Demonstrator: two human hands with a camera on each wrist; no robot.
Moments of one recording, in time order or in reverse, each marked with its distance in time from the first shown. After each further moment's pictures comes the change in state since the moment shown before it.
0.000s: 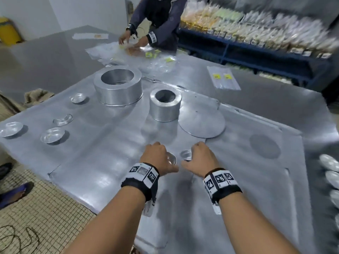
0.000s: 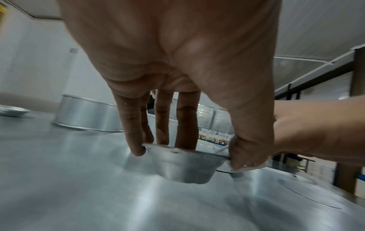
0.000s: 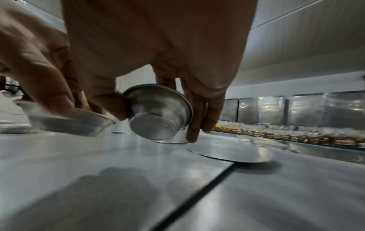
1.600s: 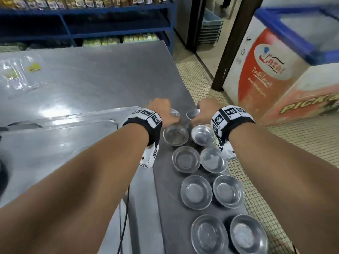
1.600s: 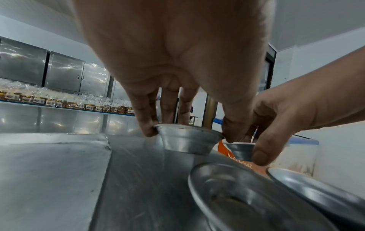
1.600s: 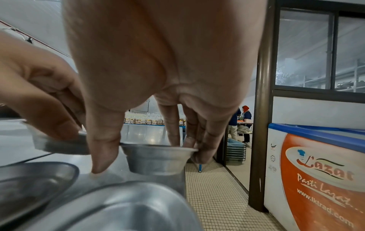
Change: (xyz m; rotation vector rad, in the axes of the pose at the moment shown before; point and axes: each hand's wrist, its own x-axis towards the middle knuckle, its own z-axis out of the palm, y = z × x) left_hand 0.282 0.651 0.221 0.175 -0.124 0.671; right_hand 0.016 0.651 -0.238 0.034 0.155 0.701
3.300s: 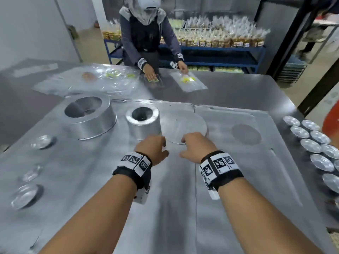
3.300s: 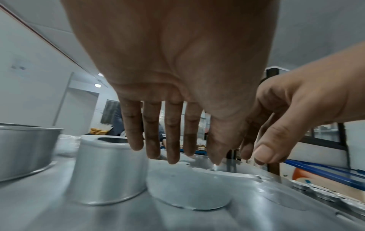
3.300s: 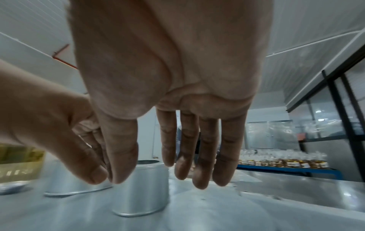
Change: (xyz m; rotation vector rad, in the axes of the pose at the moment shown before) left_hand -0.596 -0.413 -0.129 -0.049 0.107 -0.312; right_hand -0.460 -0.518 0.164 -0.119 -0.046 -0.508
